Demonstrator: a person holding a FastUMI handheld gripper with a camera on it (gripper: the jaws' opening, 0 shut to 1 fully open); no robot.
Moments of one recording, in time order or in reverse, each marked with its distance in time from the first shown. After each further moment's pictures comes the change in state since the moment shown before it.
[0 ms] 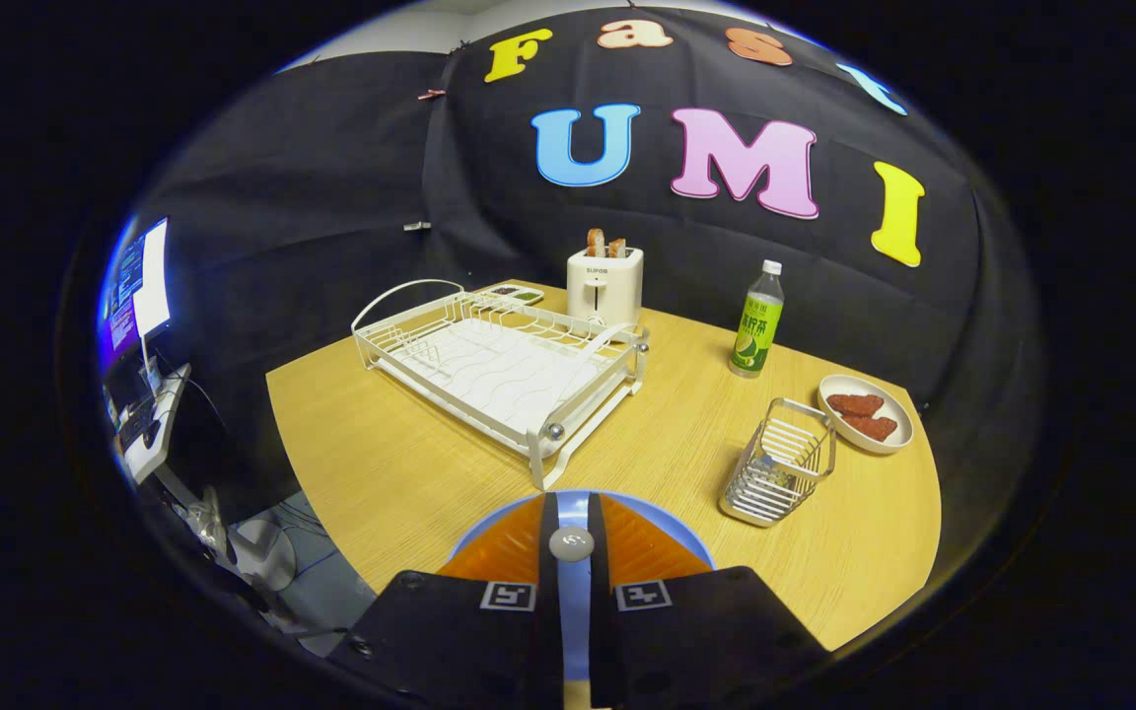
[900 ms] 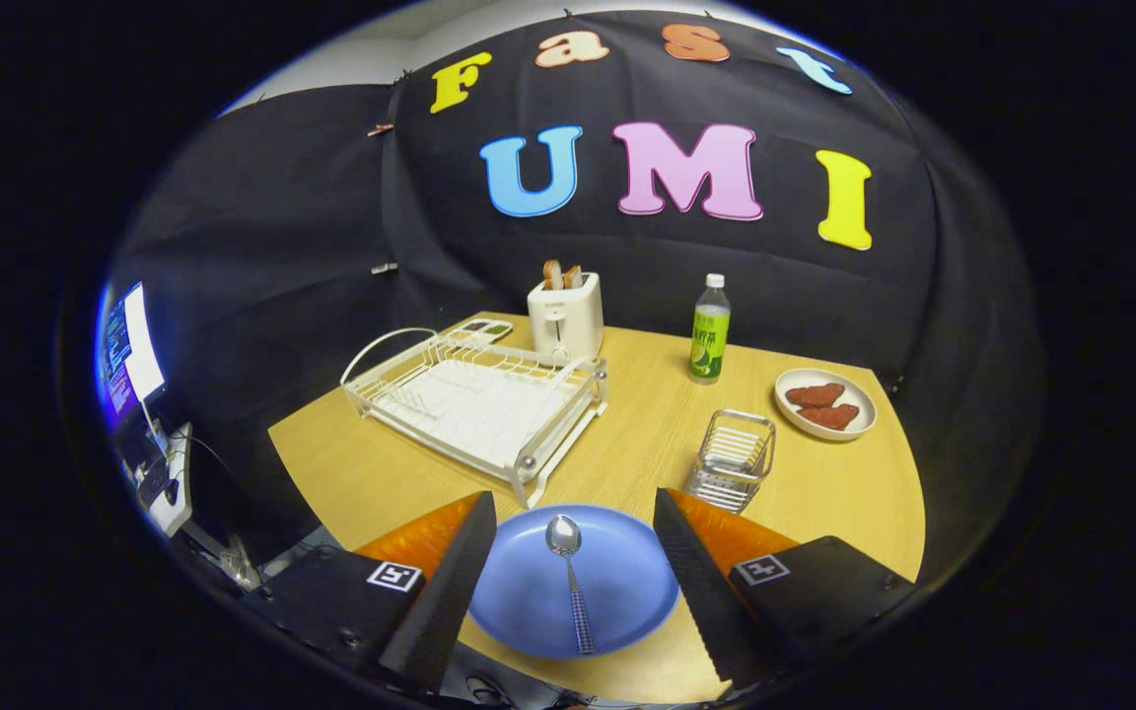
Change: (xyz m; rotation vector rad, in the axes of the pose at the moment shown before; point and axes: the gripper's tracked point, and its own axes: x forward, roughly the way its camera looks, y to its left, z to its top) arm -0.062 -0.035 0.065 0.124 -0.096 -0.073
